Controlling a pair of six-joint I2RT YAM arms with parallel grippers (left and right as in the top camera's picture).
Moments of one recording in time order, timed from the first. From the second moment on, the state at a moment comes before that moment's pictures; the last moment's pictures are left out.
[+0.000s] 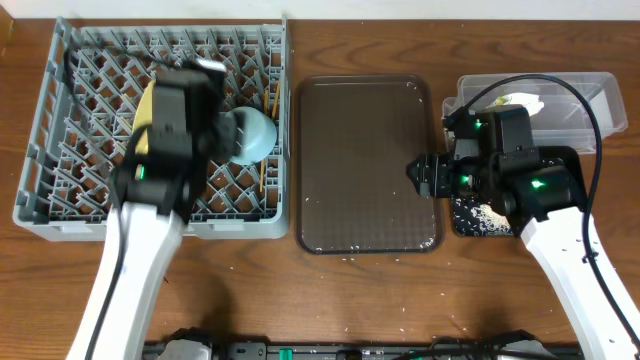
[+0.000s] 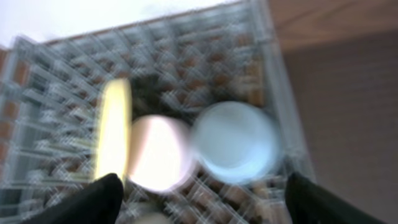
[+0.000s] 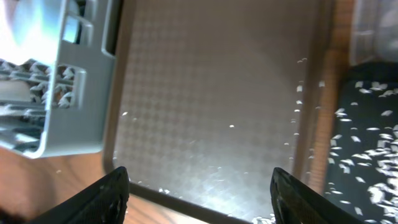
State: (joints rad) left arm -0.19 1.23 1.25 -0.76 -0.16 0.04; right arm 0.24 1.29 1.08 -0.78 -0.29 0.28
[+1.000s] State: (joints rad) left arm -0.24 0.82 1.25 -0.98 0.01 -0.23; right arm 0.23 0.90 1.10 -0.95 -0.22 0.27
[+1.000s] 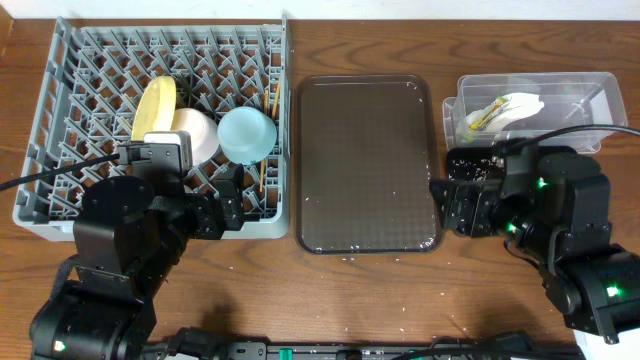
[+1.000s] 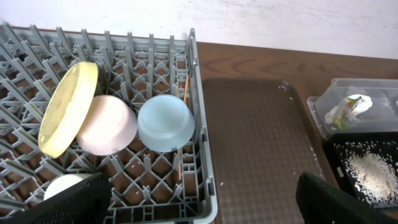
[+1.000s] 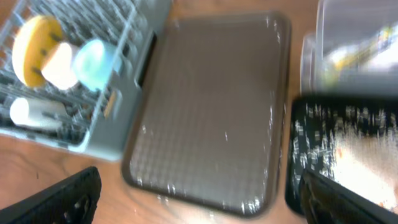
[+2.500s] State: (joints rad) left arm -0.24 0.82 1.25 -0.98 0.01 -0.23; right arm -0.03 0.01 0.01 0.02 -0.06 0.11
